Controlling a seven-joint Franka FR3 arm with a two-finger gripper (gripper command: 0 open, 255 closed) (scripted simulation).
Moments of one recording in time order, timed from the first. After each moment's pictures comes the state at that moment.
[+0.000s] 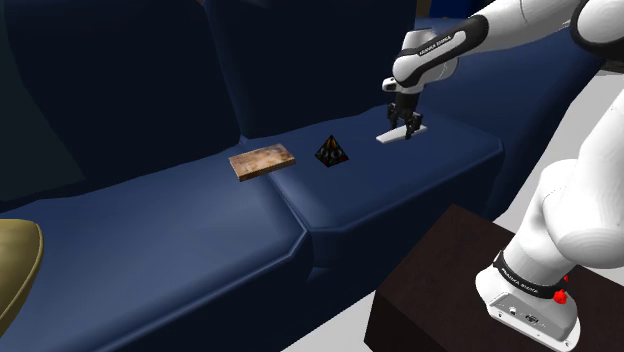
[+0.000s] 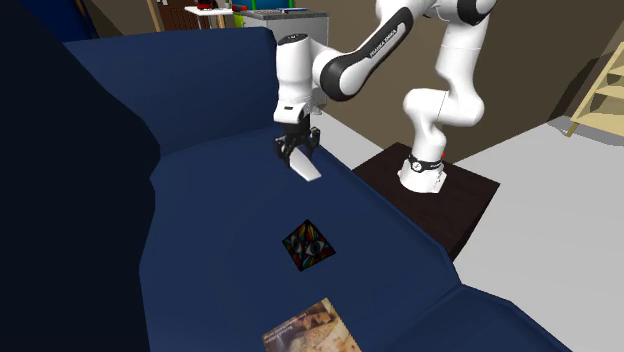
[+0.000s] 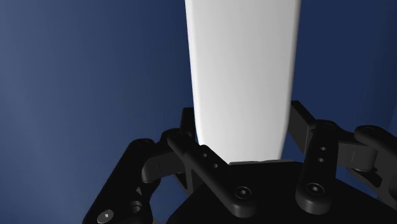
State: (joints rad) arm 0.32 0.00 -0.69 -2.17 -0.01 2.16 -1.71
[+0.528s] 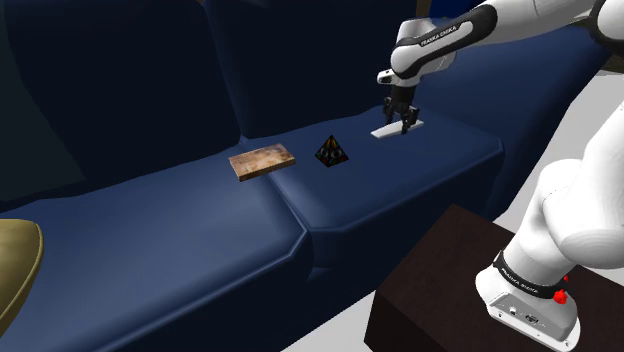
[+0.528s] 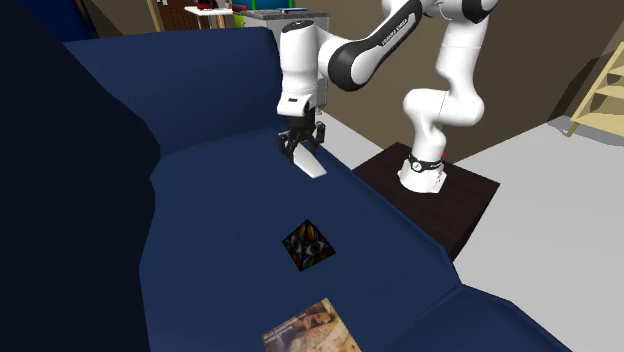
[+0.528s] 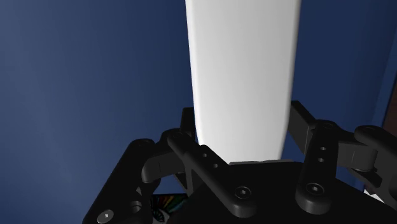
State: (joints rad) arm 0.34 -0.05 -0.66 -2.14 -0.05 2.09 -1.64
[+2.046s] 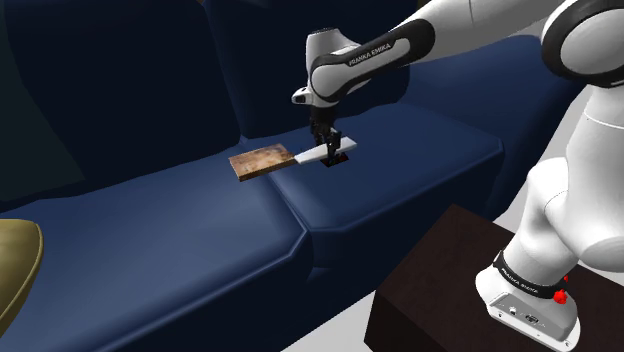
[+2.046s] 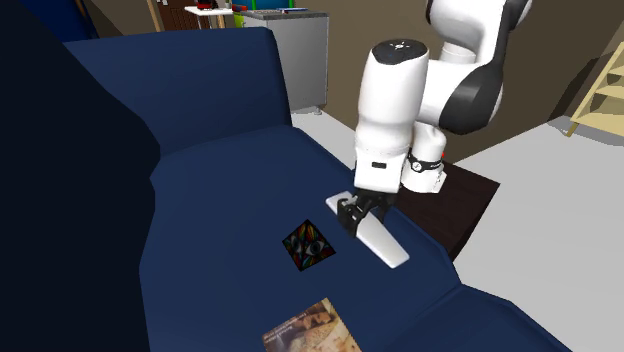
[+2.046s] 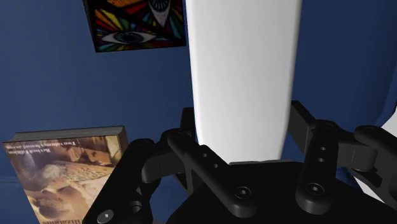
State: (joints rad) arm 0.59 0.16 -0.40 -1.90 0.07 2.03 -1.18
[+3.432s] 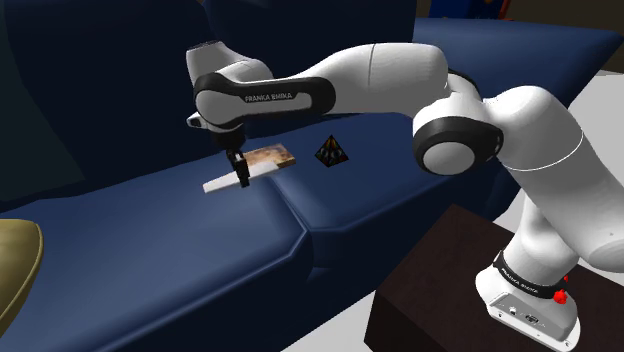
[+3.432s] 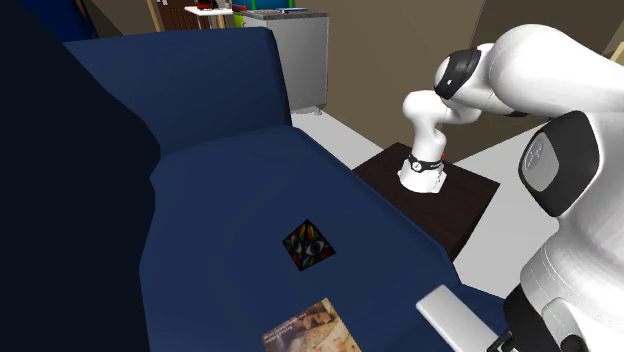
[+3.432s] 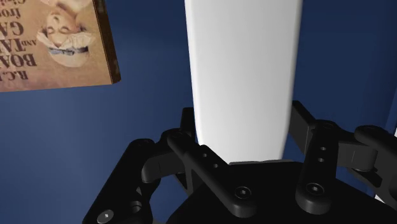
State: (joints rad) arm 0.67 0.80 -0.26 -0.90 0.18 1.67 -0.87
